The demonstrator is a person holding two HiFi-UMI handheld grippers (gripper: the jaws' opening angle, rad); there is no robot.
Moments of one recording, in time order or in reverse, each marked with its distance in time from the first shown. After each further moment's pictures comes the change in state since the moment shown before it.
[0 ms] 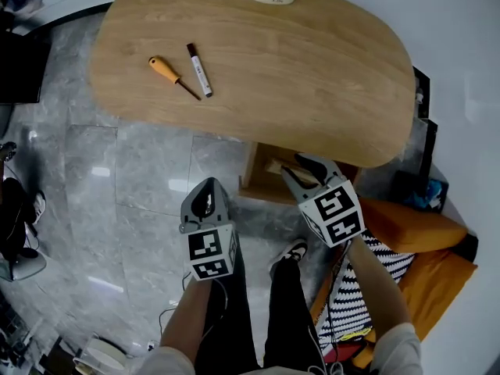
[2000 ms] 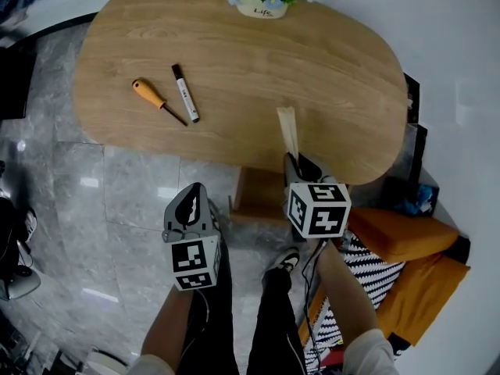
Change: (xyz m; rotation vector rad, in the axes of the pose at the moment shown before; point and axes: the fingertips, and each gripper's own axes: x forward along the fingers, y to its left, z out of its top) left arm 0.039 0.016 0.043 0.093 -0.035 -0.056; right arm 0.030 -0.079 0.019 0.441 -0.033 -0.315
